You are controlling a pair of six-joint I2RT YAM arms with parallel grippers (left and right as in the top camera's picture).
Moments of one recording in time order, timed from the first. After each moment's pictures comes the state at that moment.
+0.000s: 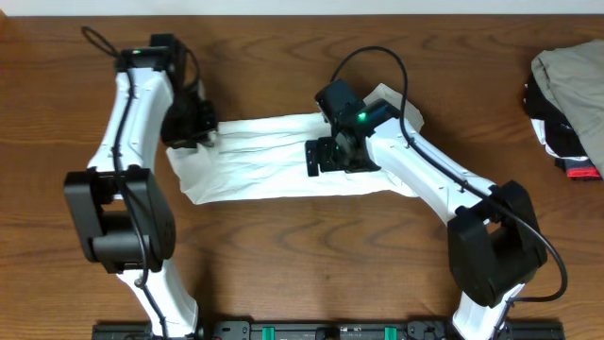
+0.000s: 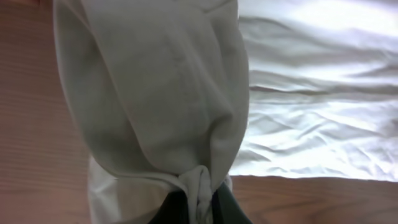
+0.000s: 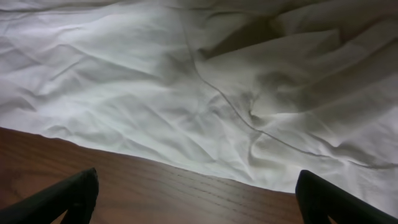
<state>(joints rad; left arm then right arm) 0.01 2.00 1.69 -1.30 0.16 -0.20 0.58 1.92 1.47 -0.90 -0.11 0.49</state>
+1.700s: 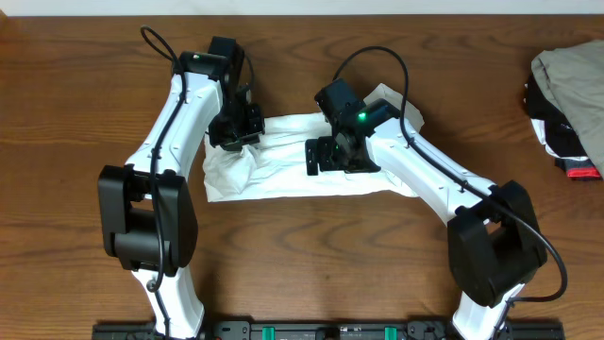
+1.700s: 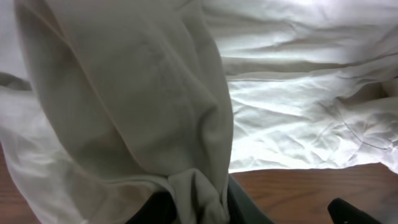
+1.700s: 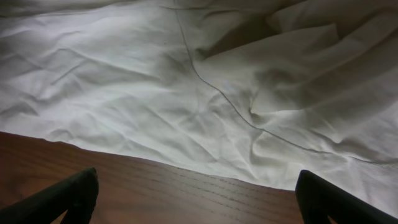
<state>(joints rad) -0.18 2.00 1.66 -1.22 0.24 -0.36 0.58 1.92 1.47 -0.90 -0.11 0.52</state>
